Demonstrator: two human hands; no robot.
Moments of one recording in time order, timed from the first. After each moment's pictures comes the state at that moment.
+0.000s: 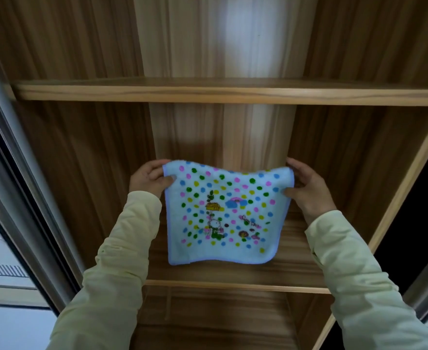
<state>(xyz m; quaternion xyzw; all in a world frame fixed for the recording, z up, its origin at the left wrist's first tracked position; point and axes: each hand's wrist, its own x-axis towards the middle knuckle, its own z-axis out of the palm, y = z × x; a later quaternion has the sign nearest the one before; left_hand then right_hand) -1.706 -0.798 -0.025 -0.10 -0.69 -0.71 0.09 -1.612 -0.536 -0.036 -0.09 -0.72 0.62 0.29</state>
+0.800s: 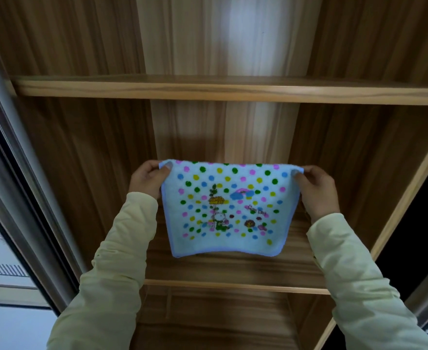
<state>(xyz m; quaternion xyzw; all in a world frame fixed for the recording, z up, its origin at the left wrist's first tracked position) -1.716 -0.803 -0.029 -0.08 -0.67 -0.74 0.07 -1.614 -0.538 -0.039 -0.18 -0.74 0.53 0.38</state>
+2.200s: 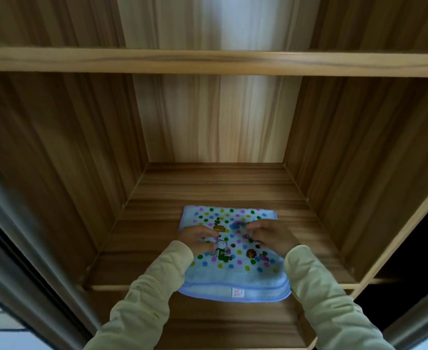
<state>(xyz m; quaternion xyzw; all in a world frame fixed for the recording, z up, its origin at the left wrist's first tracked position) -1.728 -0.754 -0.167 -0.19 -0.85 -0.44 -0.21 -1.641 -0.572 -0.145 -0.20 -0.79 0.58 0.02</state>
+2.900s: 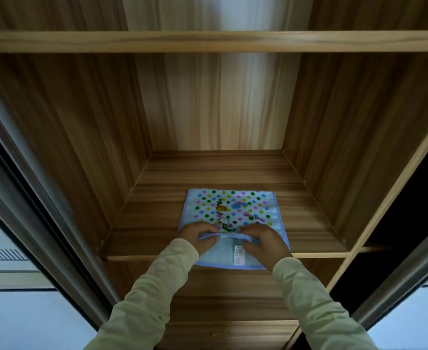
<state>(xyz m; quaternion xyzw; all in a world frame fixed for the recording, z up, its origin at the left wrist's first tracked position) -1.684 -0.774 -0.190 -0.22 -0.87 -0.43 -0.11 -1.592 -0.608 -0.189 -0.07 -0.94 0.33 0.09</state>
